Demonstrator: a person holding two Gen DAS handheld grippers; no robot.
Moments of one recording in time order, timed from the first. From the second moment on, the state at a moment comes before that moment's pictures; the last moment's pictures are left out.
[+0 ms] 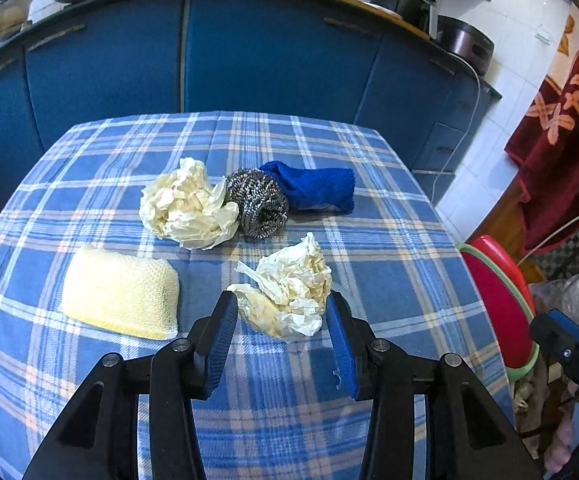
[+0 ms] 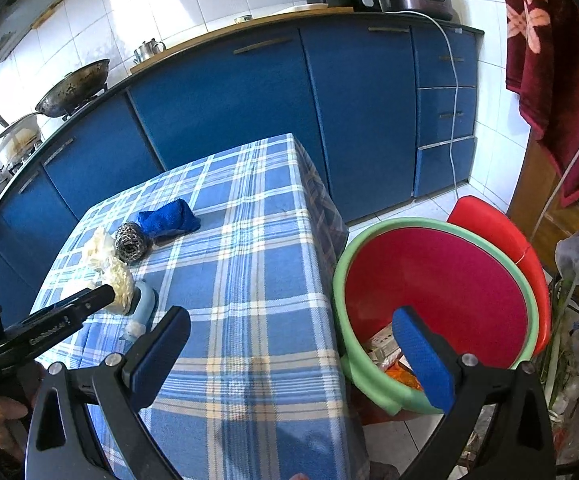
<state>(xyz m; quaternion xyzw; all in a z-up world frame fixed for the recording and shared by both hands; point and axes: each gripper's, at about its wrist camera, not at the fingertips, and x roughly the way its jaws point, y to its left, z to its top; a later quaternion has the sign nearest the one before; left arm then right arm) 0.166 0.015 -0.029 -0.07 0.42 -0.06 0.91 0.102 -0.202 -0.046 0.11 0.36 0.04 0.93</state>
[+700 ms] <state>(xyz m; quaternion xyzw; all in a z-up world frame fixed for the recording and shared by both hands) 0.158 0.021 -0.025 -0.09 0.39 -0.08 0.91 0.104 -0.190 -0.047 0.10 0.36 0.04 0.93</state>
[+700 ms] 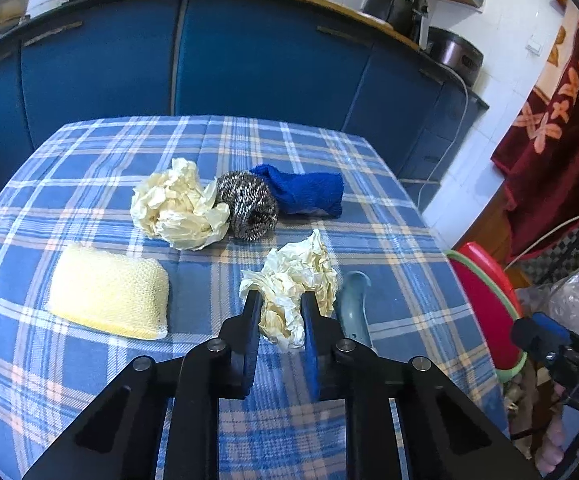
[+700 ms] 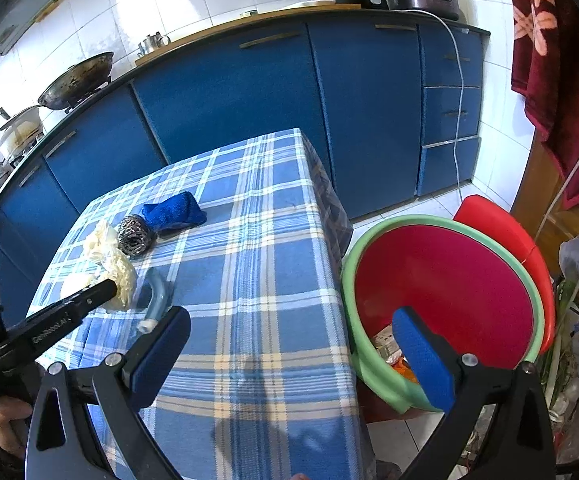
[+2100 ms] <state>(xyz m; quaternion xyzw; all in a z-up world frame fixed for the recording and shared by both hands) 0.112 0.105 -0.008 -0.15 0.35 -0.02 0.92 0.142 -0.048 -0.085 0.00 0.42 0.12 0.90</state>
